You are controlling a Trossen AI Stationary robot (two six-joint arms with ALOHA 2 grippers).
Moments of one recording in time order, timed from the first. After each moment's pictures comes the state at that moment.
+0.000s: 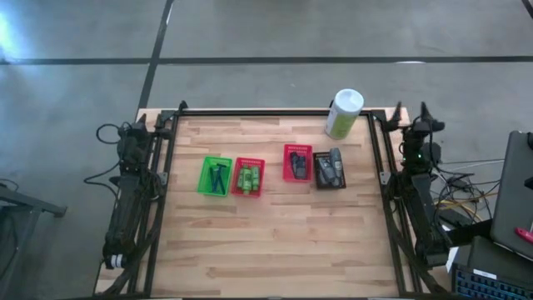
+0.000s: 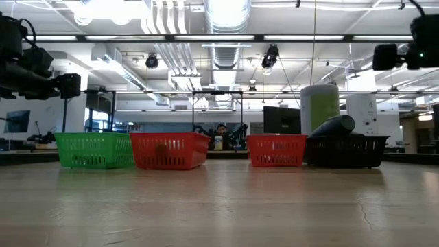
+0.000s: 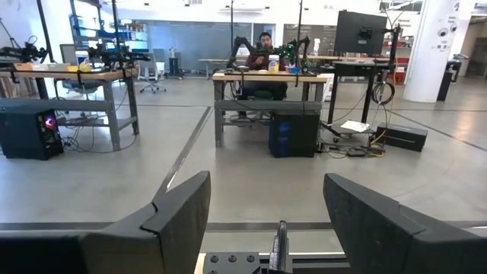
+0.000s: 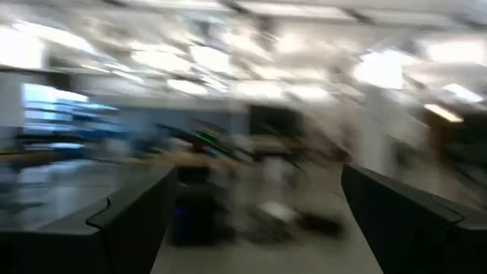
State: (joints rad) left arm 1.49 0.01 0.01 0.03 -0.07 0.00; right arm -1.44 0.01 0.06 0.37 0.06 -0.09
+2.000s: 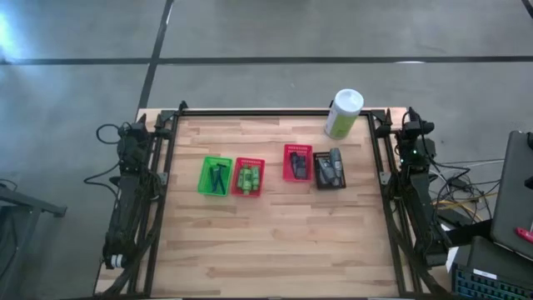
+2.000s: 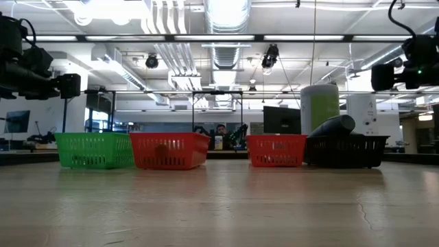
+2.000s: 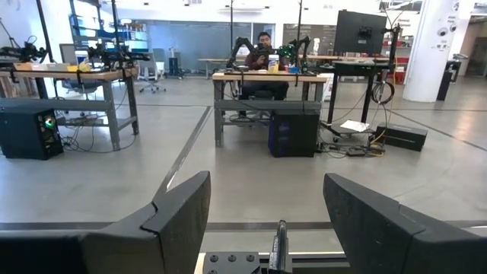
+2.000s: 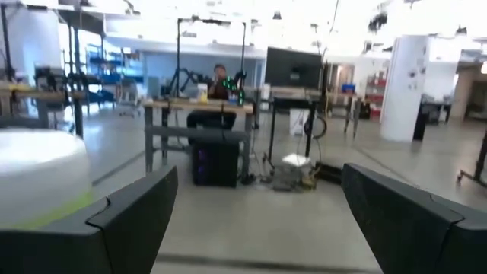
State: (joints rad) left arm 1.48 0.01 0.01 0.03 -0.06 0.00; right arm -1.46 0.00 0.01 0.19 0.05 -0.08
